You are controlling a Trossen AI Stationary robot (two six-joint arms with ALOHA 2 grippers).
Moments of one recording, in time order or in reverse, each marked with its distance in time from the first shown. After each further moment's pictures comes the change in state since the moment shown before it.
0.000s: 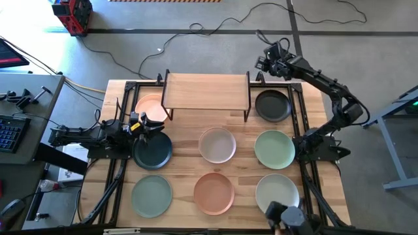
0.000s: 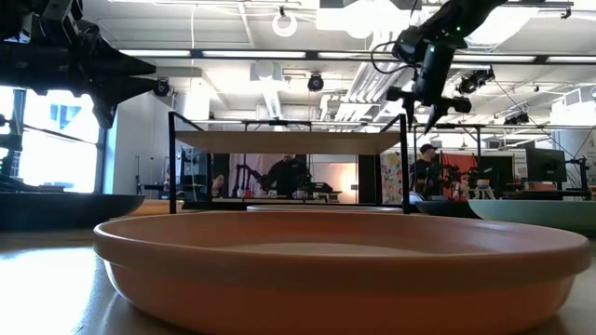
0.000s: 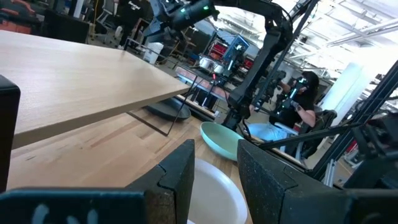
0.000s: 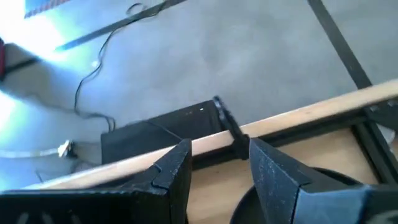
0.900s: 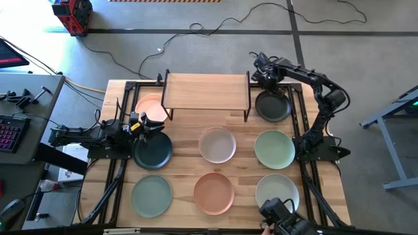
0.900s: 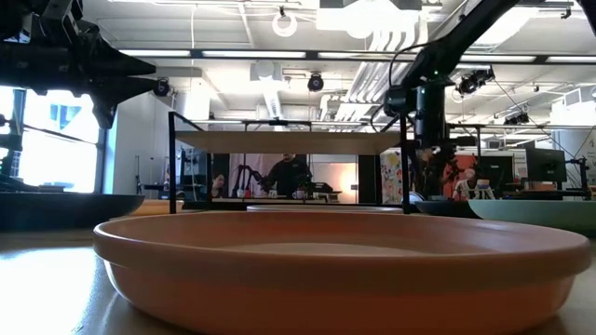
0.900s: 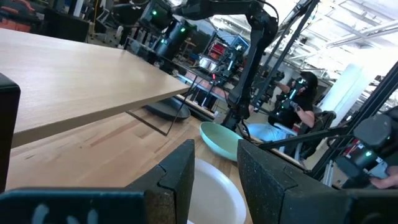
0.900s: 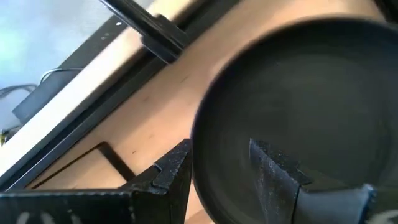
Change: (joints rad) left arm 0.000 0.000 0.000 0.000 0.000 -0.008; right arm -0.023 0.262 0.000 -0.217 -0.228 0.436
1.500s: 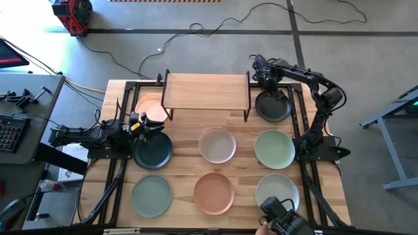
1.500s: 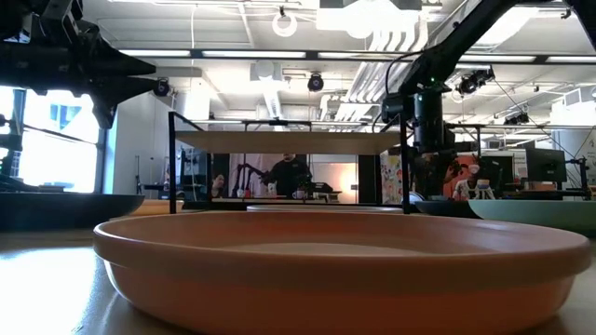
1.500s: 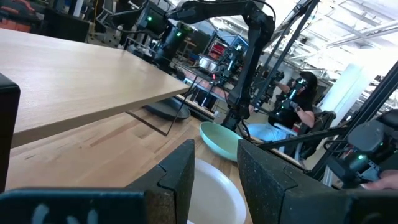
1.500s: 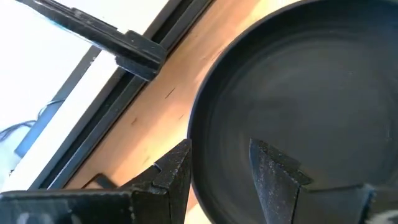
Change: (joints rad) left arm 0.000 0.000 0.000 0.000 0.000 0.000; right arm 0.004 0.046 0.000 0.005 0.031 0.176
